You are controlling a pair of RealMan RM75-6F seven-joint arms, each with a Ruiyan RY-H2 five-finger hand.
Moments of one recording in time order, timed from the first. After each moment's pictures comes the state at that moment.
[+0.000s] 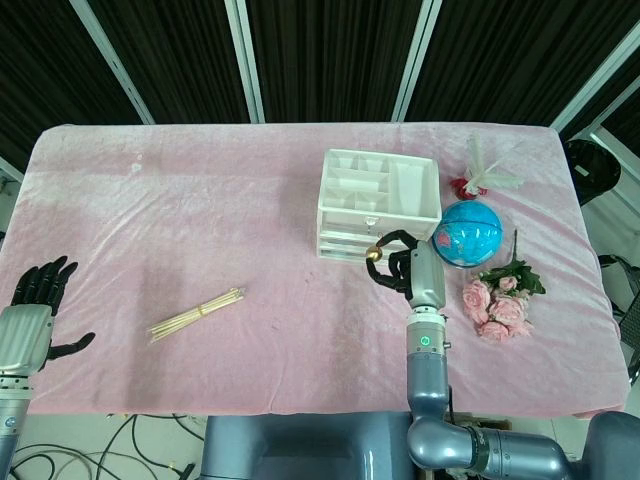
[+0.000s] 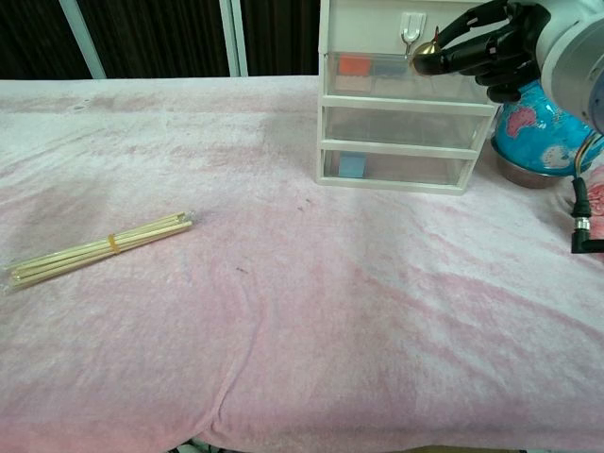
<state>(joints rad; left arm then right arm) -0.15 -1.18 -0.07 -1.61 1.47 1.45 0.05 0.65 -1.76 0.60 -1.95 -0.63 1.54 -0.39</state>
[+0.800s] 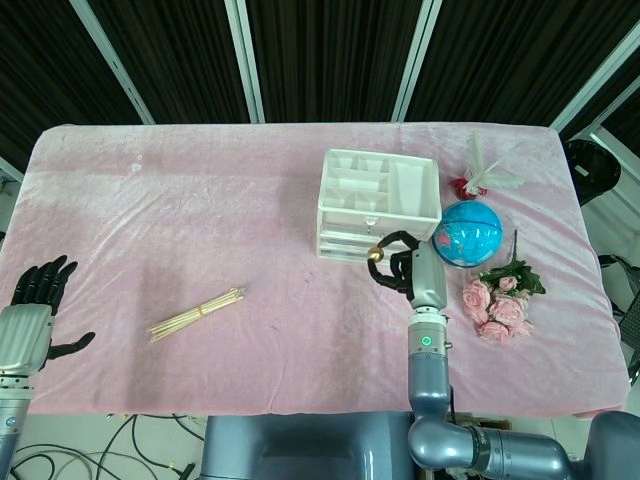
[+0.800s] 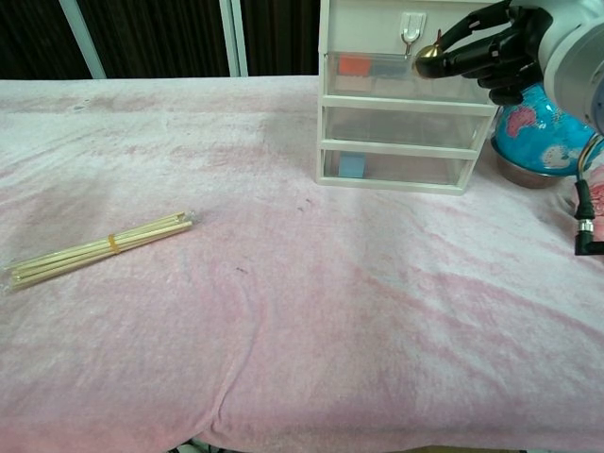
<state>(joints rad) -0.15 -1.19 -0.07 -1.61 1.47 1.45 0.06 0.65 -1.75 0.60 -1.95 -0.63 1.54 -0.39</state>
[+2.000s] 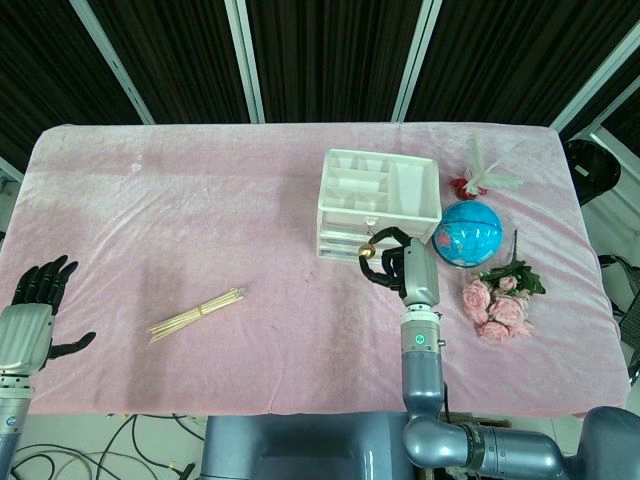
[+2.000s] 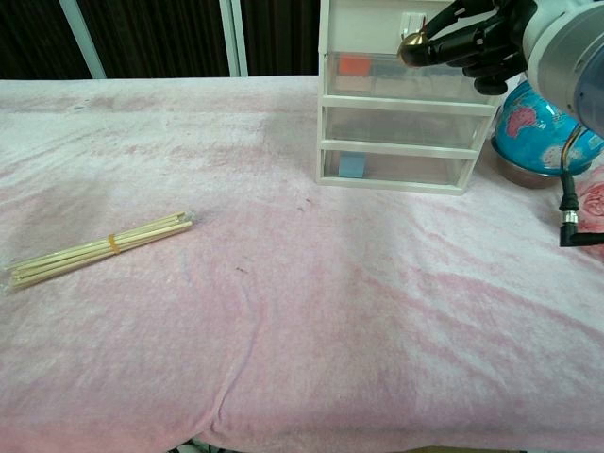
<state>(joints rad) -0.15 -1.19 -0.07 -1.62 1.46 1.45 0.06 0.68 -1.76 0.60 -1.94 -0.64 1.54 -0.38</state>
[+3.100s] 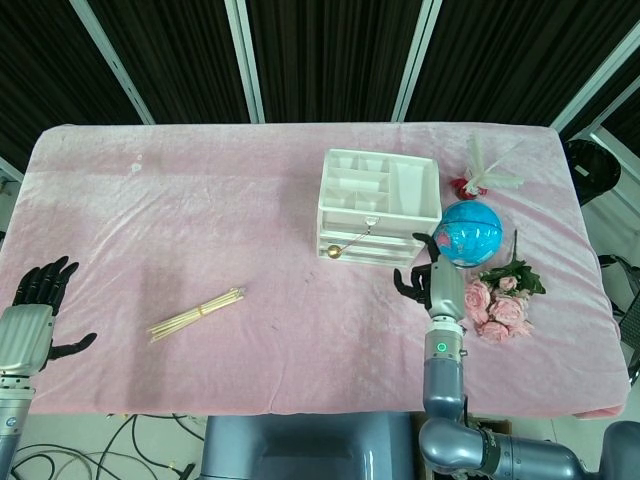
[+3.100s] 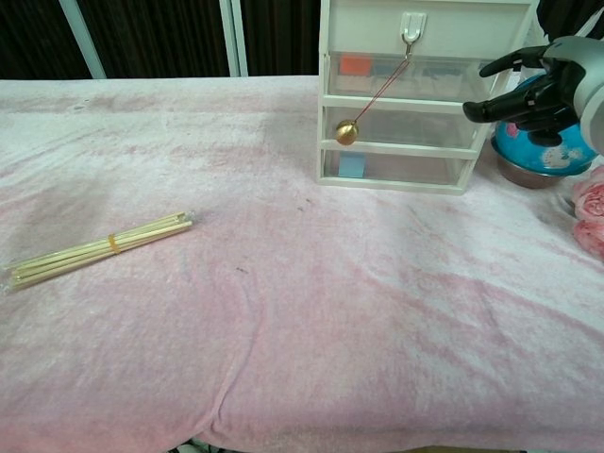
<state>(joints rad) -0.15 -1.18 -0.07 -1.63 1.46 1.45 0.05 0.59 -1.71 0.54 -1.92 -0.58 1.54 -0.38</state>
